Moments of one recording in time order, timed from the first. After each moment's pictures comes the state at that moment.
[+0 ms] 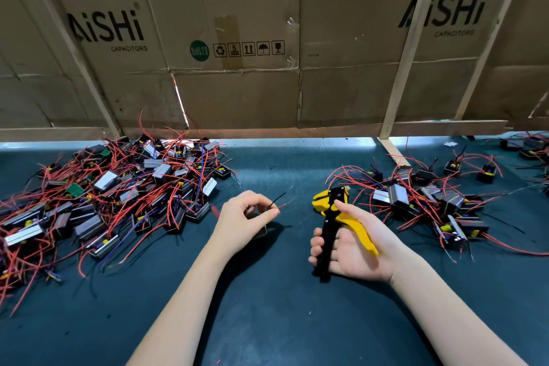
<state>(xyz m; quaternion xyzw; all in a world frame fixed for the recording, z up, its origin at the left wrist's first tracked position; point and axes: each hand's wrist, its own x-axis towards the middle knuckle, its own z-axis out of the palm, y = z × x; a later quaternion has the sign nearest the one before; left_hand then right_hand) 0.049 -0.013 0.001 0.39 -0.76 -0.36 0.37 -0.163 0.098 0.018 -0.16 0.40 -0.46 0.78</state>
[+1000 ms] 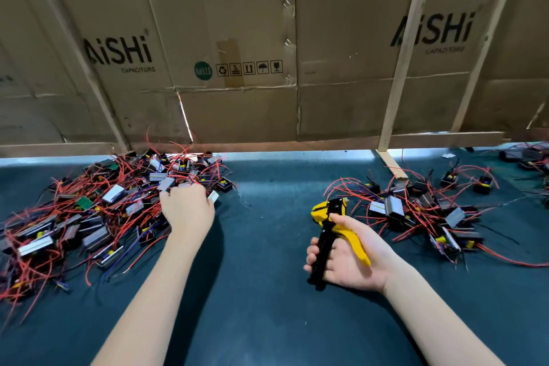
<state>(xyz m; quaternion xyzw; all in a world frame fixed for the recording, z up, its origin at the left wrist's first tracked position) 0.088 -0.054 0.045 0.70 -0.69 0.12 0.14 -0.160 0.102 0.024 -0.14 0.40 -0.48 0.77</state>
